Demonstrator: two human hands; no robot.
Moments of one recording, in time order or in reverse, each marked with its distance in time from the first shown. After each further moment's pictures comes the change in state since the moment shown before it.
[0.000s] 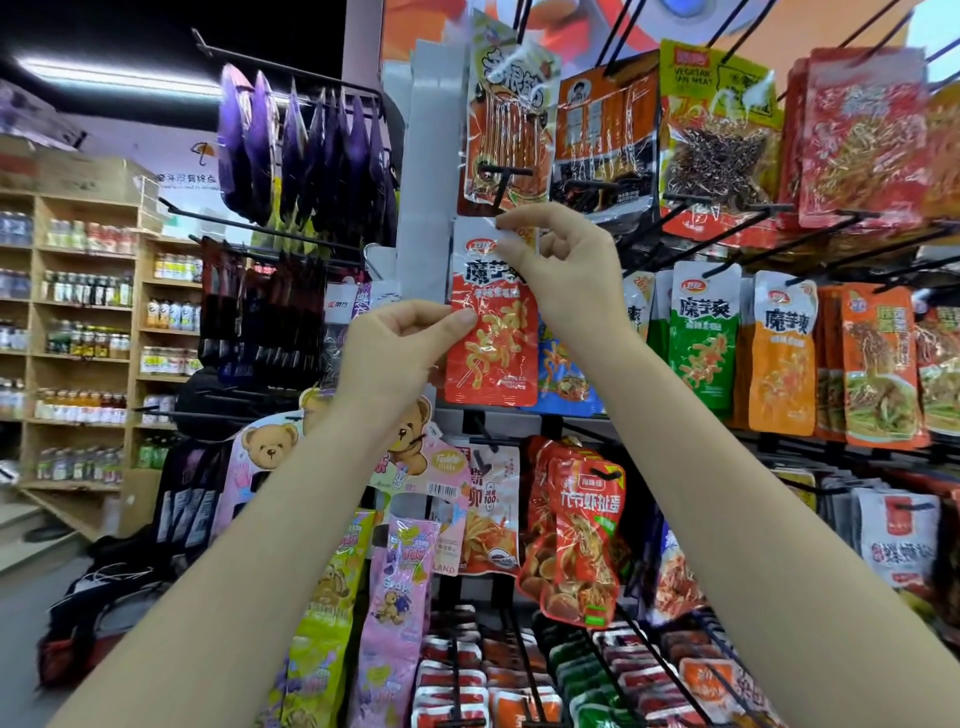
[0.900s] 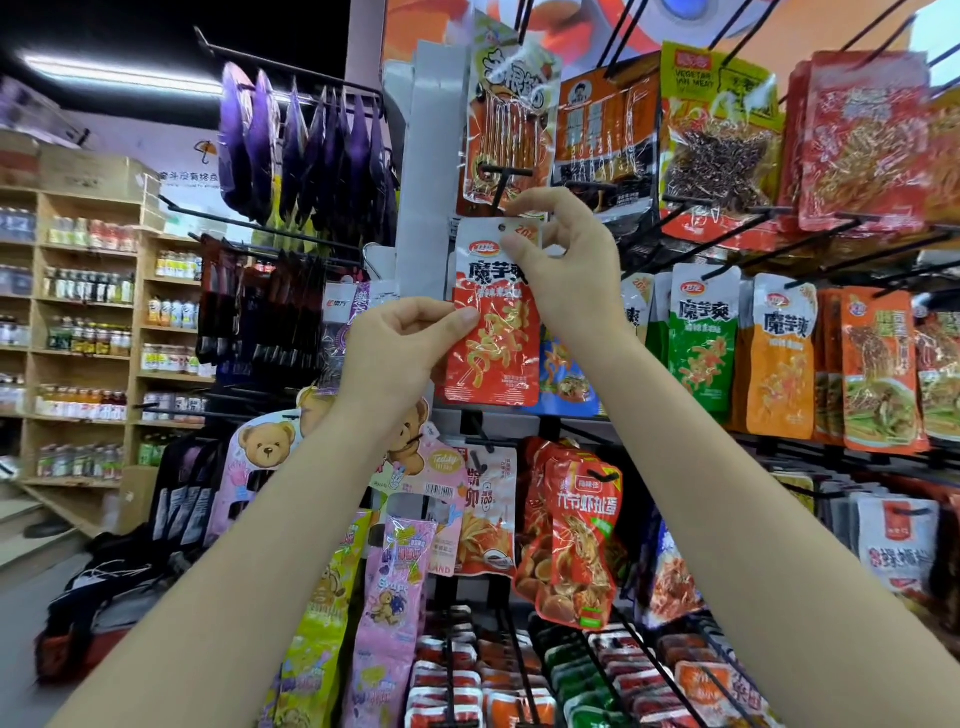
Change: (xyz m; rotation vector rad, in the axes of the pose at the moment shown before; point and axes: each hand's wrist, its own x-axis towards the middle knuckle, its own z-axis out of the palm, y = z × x) left_hand -0.002 0.001 0.004 0.001 0.002 0.017; right_hand 0.002 0.000 0.002 -0.068 0.033 -0.049
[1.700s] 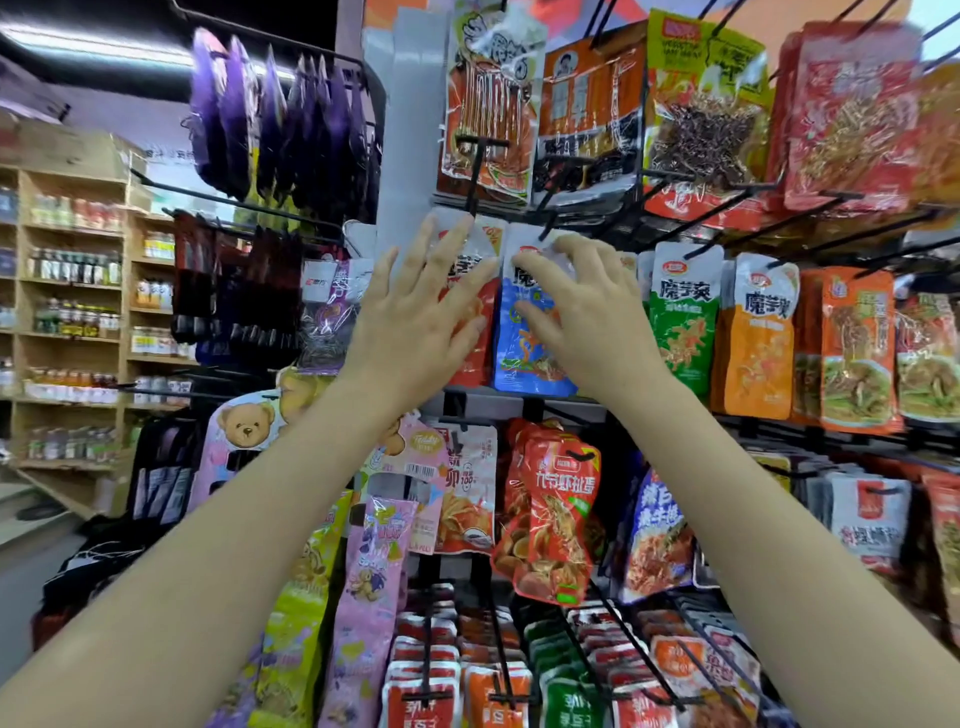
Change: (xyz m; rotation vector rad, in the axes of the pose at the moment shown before) left_hand 0.039 -0.041 0.011 1.350 0.002 0.861; right_hand -0.034 0.050 -0.042 -0.887 -0.204 -0.322
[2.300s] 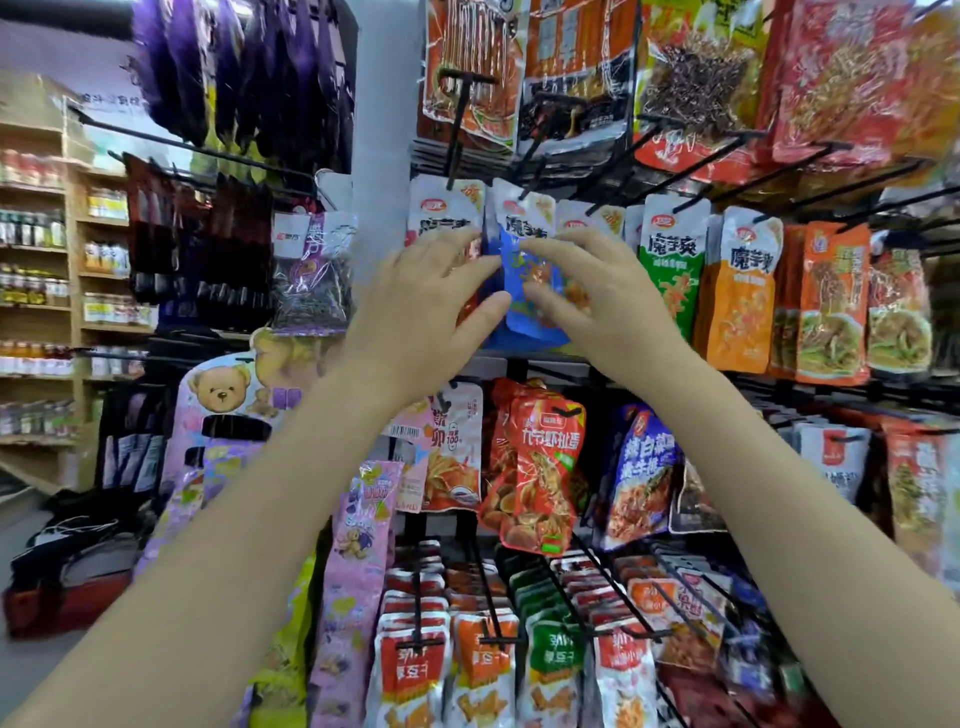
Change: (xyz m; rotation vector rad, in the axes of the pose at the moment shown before) left_hand -0.014 0.029 -0.027 -0.350 -0.146 -0.066; right_hand -0.030 0.010 -0.017 0.319 -0.073 -0.005
